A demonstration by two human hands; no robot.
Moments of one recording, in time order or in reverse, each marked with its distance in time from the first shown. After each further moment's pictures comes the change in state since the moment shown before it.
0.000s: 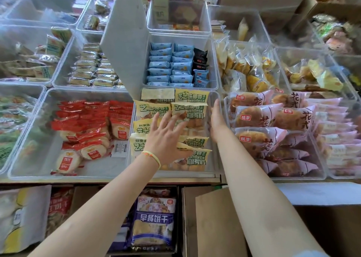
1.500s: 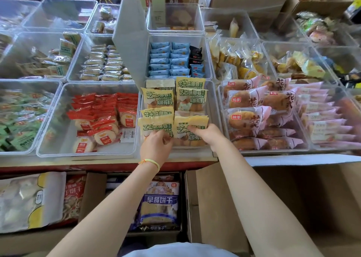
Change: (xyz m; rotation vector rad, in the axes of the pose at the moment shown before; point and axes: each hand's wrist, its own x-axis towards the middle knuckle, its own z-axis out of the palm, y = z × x) left_hand -0.086 0.021 0.013 -0.487 0.095 -0.503; right_hand -0.116 0.056 0.011 -0.275 0.064 0.024
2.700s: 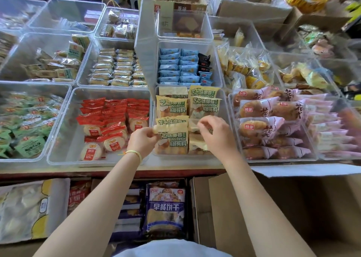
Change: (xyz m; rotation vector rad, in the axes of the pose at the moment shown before) left_hand 0.056 -0.071 -0.058 -0.208 -0.120 -0.115; right_hand -0.061 -0.049 0.032 -0.581 0.367 -0.777
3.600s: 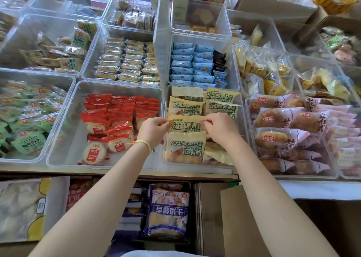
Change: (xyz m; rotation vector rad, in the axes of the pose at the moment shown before) left_hand 0.047 0.012 -0.014 -0.184 -0.045 0.042; right_hand 0.080 -0.006 0.035 -0.291 -0.331 0.124
